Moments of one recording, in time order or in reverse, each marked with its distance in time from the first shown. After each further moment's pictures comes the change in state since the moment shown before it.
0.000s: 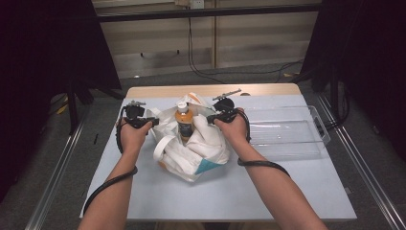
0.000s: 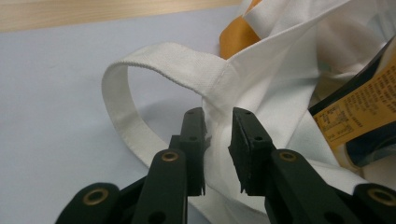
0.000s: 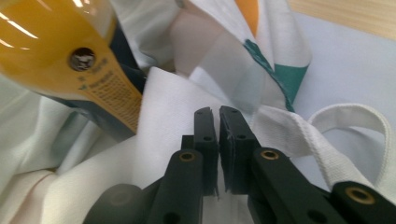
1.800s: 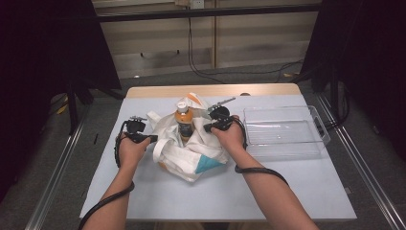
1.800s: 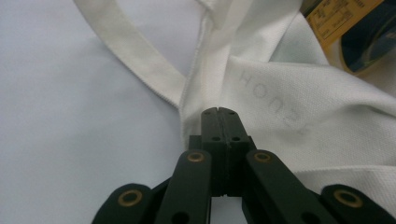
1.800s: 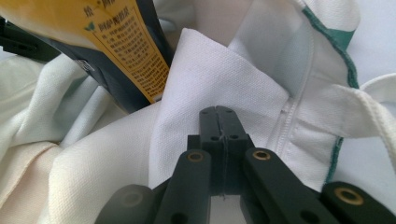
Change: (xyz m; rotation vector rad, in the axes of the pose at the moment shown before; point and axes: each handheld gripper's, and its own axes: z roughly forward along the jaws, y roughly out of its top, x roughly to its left) left arm -0.006 -0.044 -0.004 0.143 -0.044 -0.015; right arm 0.011 -0.019 0.017 0.059 0.024 -0.019
